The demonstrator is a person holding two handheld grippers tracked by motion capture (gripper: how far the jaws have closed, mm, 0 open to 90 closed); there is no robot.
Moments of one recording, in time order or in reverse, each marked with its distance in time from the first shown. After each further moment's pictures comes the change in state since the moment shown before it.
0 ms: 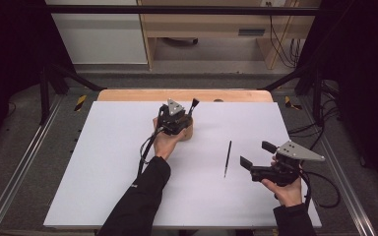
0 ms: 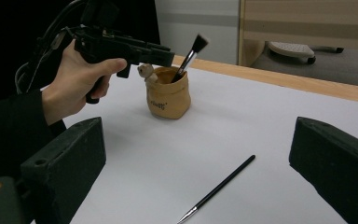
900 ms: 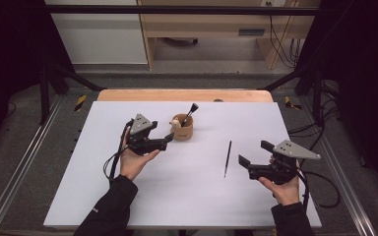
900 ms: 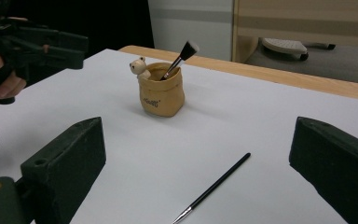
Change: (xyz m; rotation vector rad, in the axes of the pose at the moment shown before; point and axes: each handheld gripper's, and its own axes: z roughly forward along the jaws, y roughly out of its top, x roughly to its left) left arm 0.025 -0.035 -0.105 -0.043 -0.122 -0.004; right arm 0.000 -0.001 0.008 0.012 -0.030 -0.001
